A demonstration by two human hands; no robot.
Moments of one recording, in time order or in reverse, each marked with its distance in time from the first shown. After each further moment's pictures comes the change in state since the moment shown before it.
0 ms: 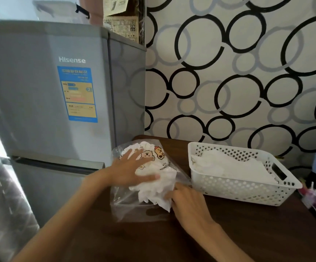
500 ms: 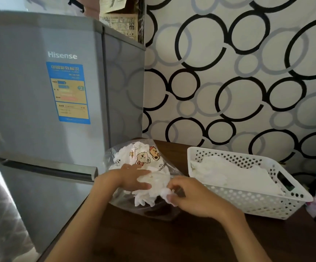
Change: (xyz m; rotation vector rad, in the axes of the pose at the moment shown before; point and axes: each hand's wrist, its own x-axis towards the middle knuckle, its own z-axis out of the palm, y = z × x) left_hand 0.046 0.001 0.007 0.133 -0.234 -0.113; right_hand 0.033 0.033 -0.039 0.423 -0.276 -0.024
